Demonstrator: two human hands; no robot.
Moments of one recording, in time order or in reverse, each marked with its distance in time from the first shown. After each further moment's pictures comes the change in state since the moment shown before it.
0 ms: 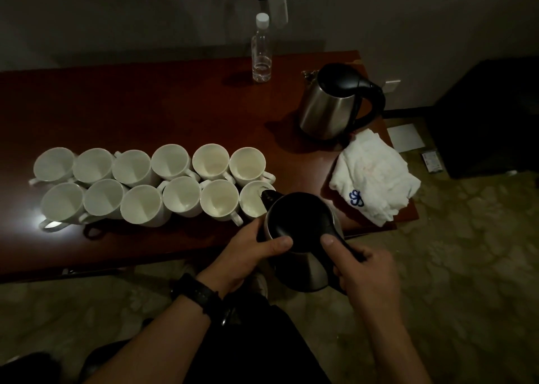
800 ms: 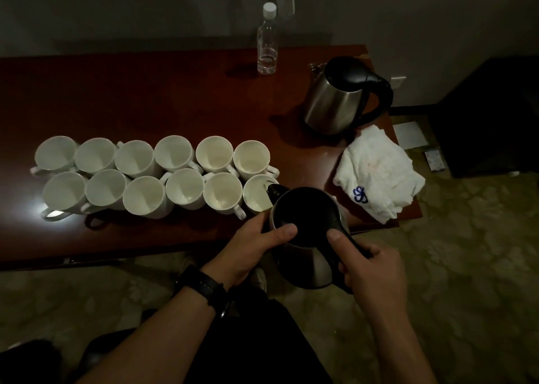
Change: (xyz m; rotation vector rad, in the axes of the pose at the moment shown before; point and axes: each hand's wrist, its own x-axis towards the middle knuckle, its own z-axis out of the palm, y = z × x) left_hand 0.000 0.001 0.003 -0.061 0.015 -0.043; right_hand -0.003 -0.009 0.001 -0.034 0.024 0.053
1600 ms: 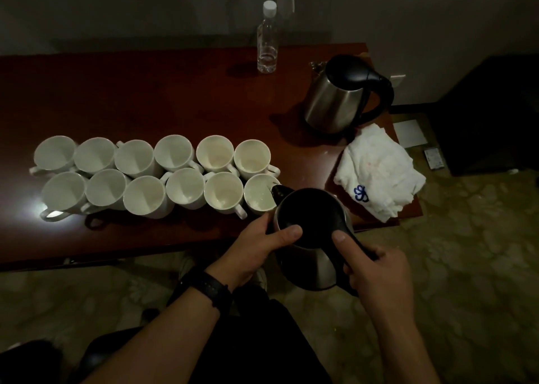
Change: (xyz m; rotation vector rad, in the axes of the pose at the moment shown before) left_hand -0.002 0.001 0.004 0.002 -0.012 -0.005; right_hand -0.001 0.004 -0.004 -0.011 0.014 -0.005
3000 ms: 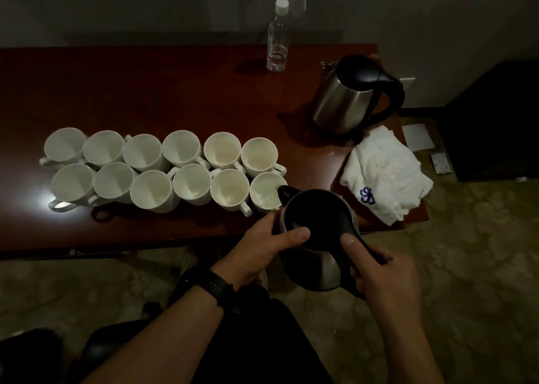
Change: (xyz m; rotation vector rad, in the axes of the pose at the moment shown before) left_hand 0.001 -0.005 0.000 0.035 0.019 0.019; right_hand -0.002 -0.002 -0.002 0.009 -0.004 0.018
